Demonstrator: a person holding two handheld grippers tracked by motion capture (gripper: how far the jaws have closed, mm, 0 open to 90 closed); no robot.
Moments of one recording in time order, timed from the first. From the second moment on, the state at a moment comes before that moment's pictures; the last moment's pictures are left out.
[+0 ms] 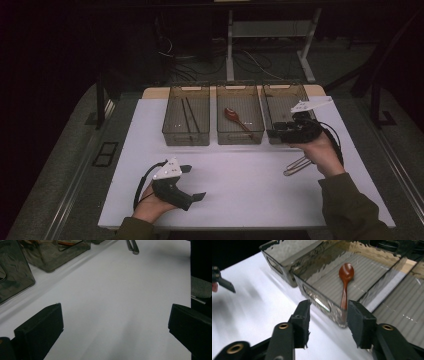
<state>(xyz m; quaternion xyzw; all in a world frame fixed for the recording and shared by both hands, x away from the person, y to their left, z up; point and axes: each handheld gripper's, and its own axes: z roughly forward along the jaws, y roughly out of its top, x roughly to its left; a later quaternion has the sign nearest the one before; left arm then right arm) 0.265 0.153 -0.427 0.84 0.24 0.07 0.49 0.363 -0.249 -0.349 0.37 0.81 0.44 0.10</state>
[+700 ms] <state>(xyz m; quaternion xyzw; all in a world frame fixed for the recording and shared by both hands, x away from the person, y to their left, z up) 0.265 0.155 -0.426 0.84 0.24 0.07 0.49 0.326 -0.303 -0.376 0.39 0.82 0.39 0.12</state>
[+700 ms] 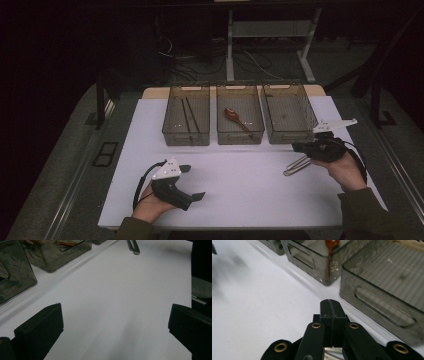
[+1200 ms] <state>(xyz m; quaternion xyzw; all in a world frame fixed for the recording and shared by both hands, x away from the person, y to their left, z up) 0.264 0.154 -0.426 0.84 0.24 0.07 0.48 0.326 -0.340 -0.401 0.44 0.82 0.36 0.12</state>
